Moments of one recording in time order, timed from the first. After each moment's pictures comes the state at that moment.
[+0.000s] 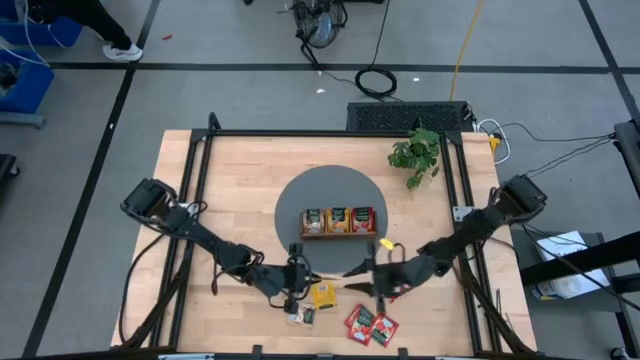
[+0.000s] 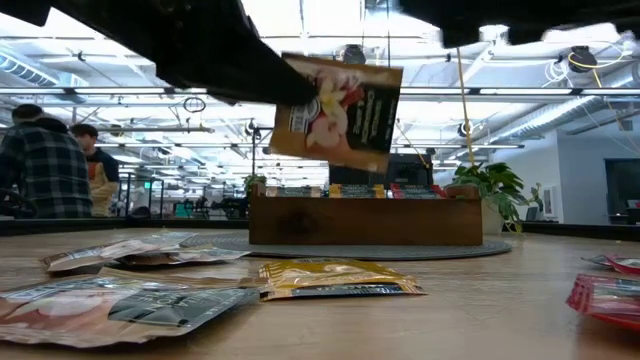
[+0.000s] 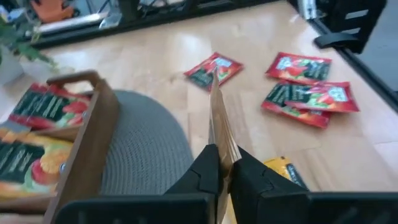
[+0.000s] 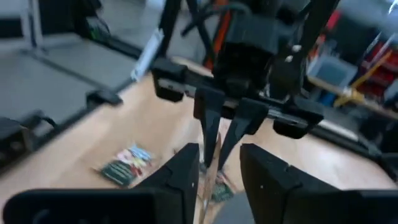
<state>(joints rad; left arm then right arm) -0.52 1.77 0.89 0.39 -0.44 -0.08 0.59 1.62 0.61 0.89 0.44 -0.27</state>
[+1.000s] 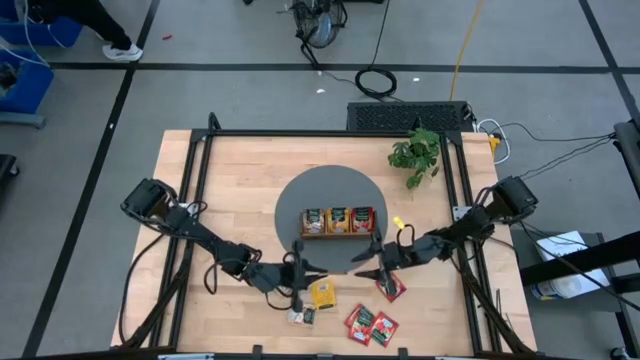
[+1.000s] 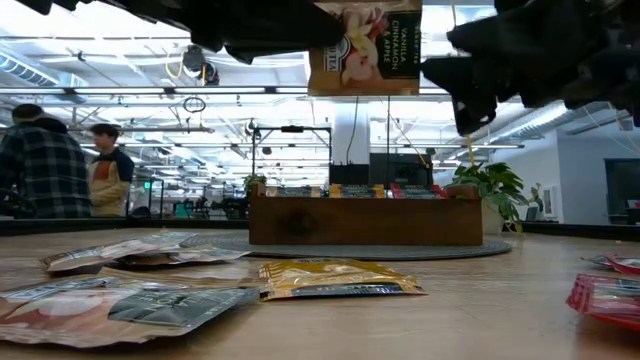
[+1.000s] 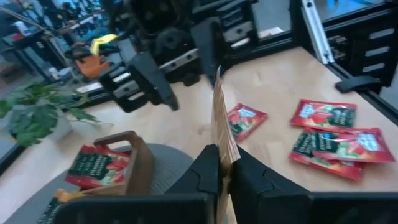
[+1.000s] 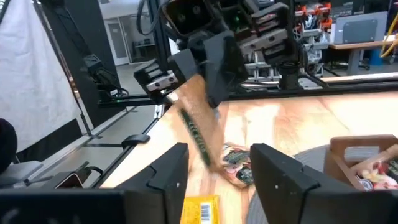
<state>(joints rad) -0.52 1.77 0.89 0.60 -0.54 0.12 0.47 1.70 0.35 1.36 0.26 0.15</state>
